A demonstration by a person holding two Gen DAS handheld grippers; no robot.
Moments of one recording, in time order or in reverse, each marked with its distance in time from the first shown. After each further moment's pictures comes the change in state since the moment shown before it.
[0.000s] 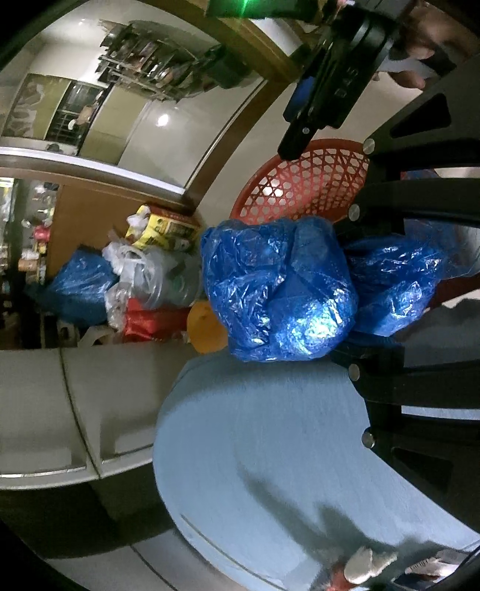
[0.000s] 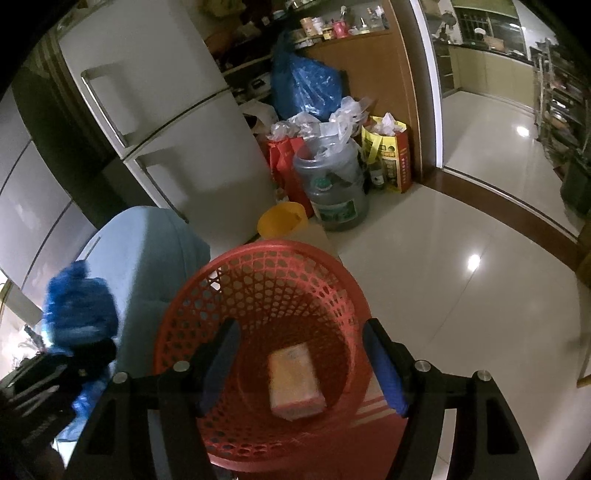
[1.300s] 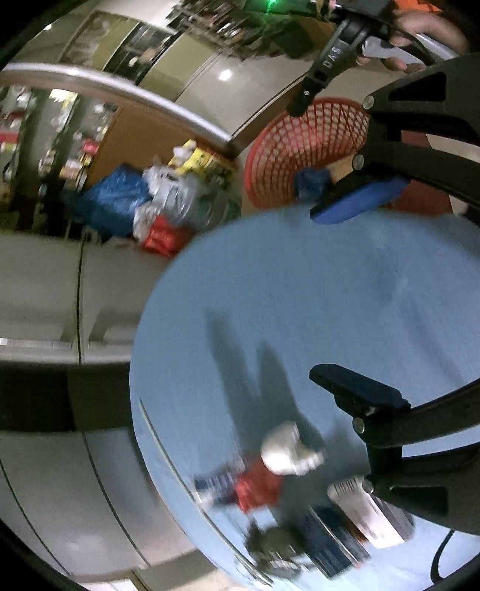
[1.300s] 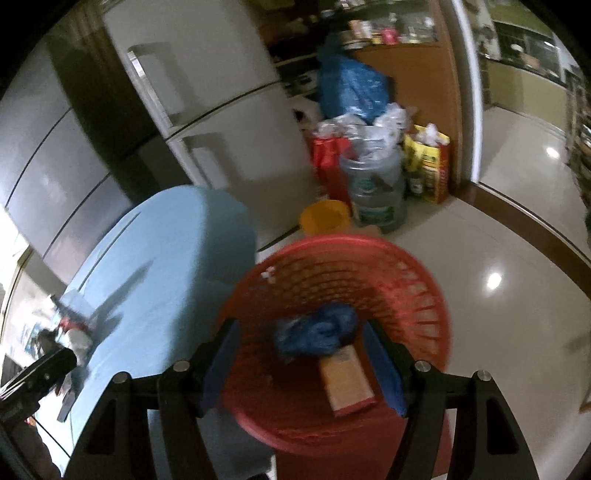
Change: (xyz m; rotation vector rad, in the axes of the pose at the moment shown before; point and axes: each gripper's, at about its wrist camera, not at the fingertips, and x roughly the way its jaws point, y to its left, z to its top) left arm -0.099 0.136 -0.065 -0.281 -0.085 0.150; right arm -0.009 0.086 -0.018 -0.141 0.012 0.108
